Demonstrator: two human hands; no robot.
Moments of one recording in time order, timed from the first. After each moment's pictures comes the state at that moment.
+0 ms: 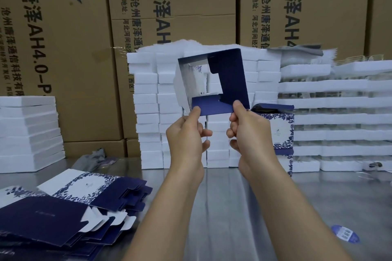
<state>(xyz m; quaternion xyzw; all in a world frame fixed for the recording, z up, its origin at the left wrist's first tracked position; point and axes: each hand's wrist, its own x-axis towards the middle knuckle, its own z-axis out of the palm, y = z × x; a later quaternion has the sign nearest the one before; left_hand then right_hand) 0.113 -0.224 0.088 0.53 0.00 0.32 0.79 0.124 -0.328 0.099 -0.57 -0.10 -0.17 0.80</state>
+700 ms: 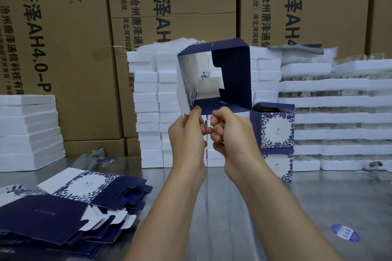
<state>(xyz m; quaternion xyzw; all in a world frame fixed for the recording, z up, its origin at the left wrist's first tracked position) 0.110 -0.228 0.088 0.54 0.00 0.33 0.77 0.113 -0.308 0.098 -0.56 -0.16 -0.07 0.81</state>
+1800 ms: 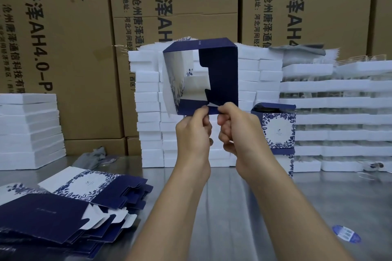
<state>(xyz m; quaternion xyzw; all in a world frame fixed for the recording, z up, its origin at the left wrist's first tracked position) 0.110 -0.231 0.091 0.56 -0.03 0.29 0.78 0.110 -0.321 0.105 -0.62 -0.16 -0.09 0.76</state>
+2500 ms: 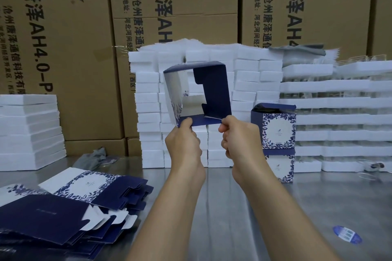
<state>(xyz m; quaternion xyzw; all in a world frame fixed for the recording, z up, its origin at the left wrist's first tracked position) 0.124 -0.218 0.080 0.47 0.10 0.29 0.83 0.131 -0.313 0.087 -0.61 -0.08 -0.13 0.77</state>
